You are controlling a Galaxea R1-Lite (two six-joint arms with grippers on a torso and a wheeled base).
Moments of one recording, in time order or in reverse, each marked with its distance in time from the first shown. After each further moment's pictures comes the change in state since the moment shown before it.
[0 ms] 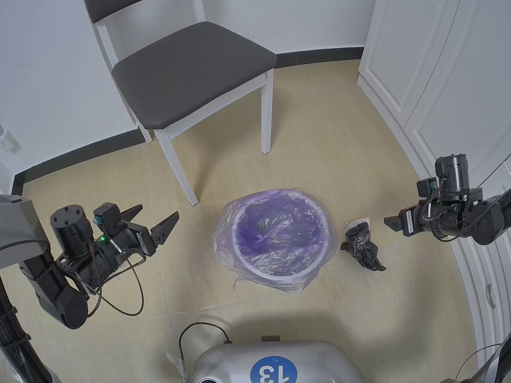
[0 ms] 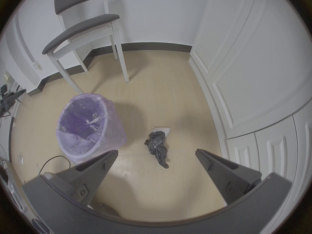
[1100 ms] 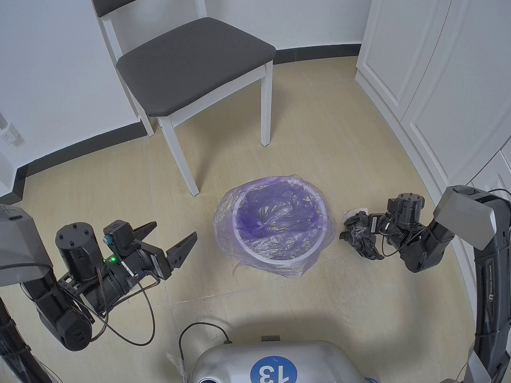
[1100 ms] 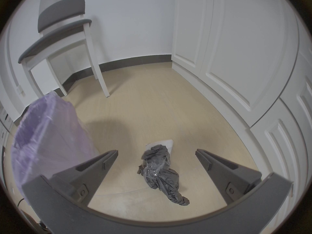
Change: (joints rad) left arm -0.160 -0.036 0.089 -0.005 0.107 -0.007; right arm -0.077 0.703 -0.241 -0.746 -0.010 0.158
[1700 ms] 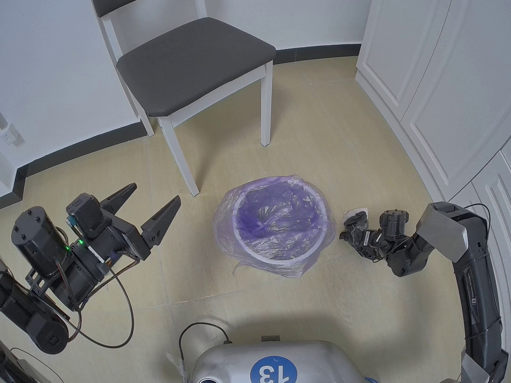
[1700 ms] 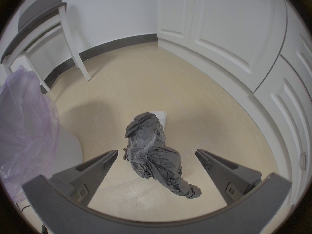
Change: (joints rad) left arm -0.023 -0.247 0.007 0.000 0.006 0.049; right arm -0.016 0.197 -0.239 0.206 -0.037 0.158
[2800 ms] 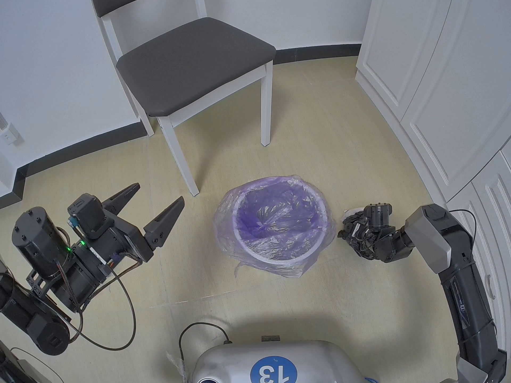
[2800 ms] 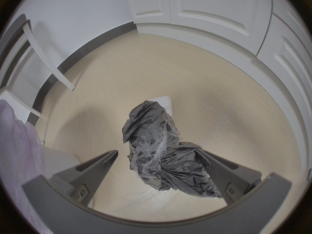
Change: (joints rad) left arm -0.019 0.012 0.000 0.000 0.000 -0.001; right arm 0.026 0.135 -0.385 0.339 -0.006 0.275
